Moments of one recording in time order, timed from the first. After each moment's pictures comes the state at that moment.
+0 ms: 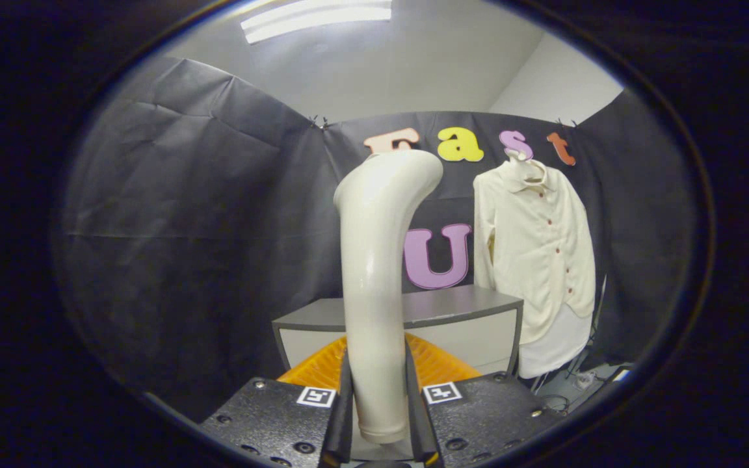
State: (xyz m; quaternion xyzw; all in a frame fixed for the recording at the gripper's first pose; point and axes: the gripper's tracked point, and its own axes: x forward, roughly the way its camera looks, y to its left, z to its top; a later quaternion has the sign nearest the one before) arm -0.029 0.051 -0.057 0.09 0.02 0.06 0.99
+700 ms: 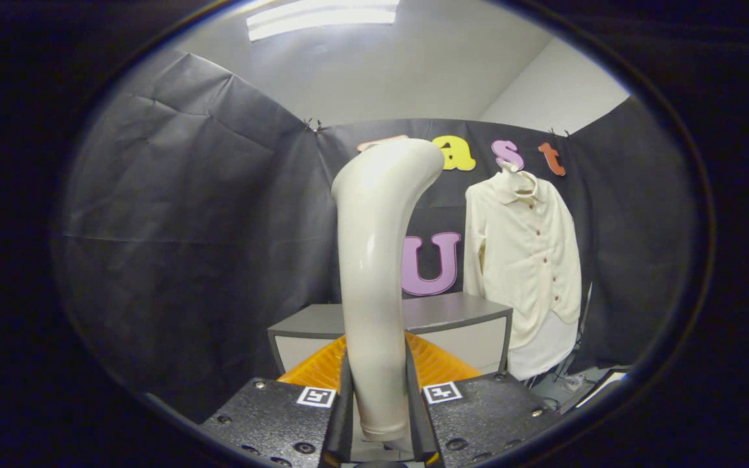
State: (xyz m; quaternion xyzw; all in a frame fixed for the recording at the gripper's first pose) arm -0.032 0.046 -0.042 0.06 0.01 0.01 1.00
